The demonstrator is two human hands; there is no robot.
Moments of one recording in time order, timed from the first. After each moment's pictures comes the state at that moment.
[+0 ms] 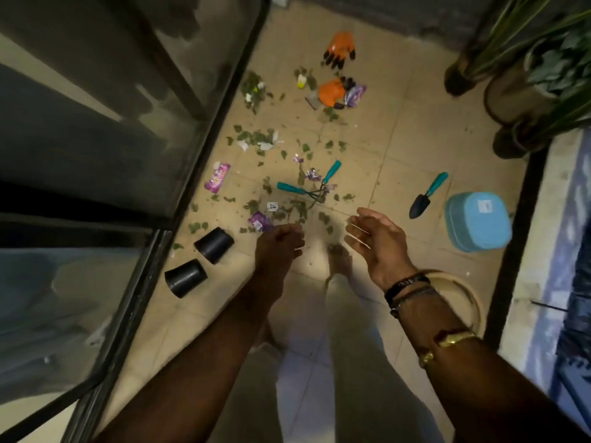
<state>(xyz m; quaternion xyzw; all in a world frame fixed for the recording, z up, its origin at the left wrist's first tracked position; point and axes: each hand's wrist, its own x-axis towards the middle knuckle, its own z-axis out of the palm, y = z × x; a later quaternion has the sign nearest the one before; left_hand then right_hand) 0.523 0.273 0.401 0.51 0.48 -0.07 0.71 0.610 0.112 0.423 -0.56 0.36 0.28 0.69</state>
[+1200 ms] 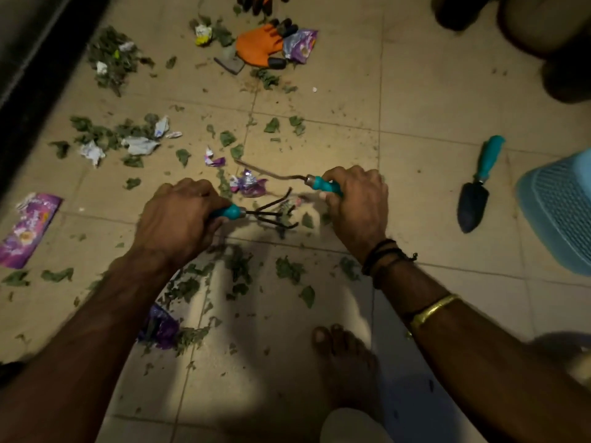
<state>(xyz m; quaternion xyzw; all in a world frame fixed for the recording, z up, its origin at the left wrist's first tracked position) 0.720 0.366 -0.066 1.00 -0.07 -0.01 0.02 0.795 0.092 -0.103 -0.98 -0.10 -0.03 0.18</state>
